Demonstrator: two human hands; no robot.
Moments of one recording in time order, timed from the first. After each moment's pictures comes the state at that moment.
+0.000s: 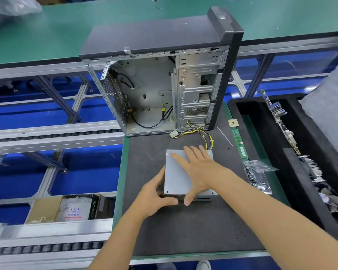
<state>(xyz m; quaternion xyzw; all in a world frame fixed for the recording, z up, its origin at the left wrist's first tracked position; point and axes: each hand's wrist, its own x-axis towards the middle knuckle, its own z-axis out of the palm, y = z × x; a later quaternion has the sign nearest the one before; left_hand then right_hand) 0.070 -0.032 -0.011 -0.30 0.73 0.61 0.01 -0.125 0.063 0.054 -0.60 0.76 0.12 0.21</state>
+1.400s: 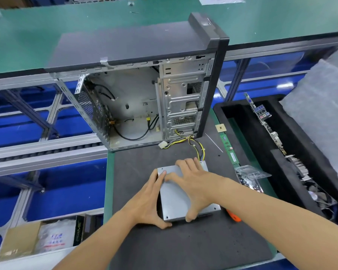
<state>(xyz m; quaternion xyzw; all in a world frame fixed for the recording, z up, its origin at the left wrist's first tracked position) 0.035 -0.078 -0.041 -0.11 0.94 0.33 0.06 -0.133 0.066 0.067 -0.65 0.73 0.10 0.21</state>
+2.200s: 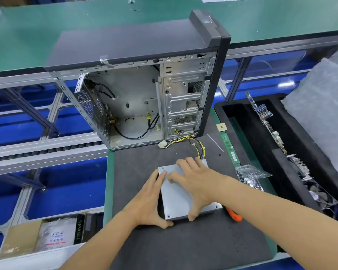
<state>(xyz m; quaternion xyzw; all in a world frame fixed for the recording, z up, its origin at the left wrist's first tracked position) 0.036 -0.074 -0.037 -0.12 0.93 0.33 0.06 -0.136 0.065 0.065 -0.67 0.72 0.14 0.14</state>
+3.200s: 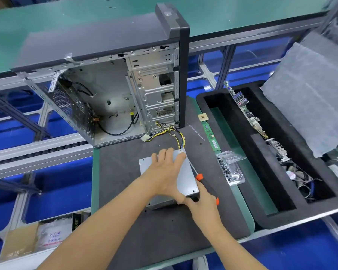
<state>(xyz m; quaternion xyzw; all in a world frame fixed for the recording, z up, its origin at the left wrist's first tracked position) -0.062 -0.002 0.037 -0.05 0.99 0.03 0.13 -0.075 0.172 -0.027 -0.11 0.83 -0.46 0.28</state>
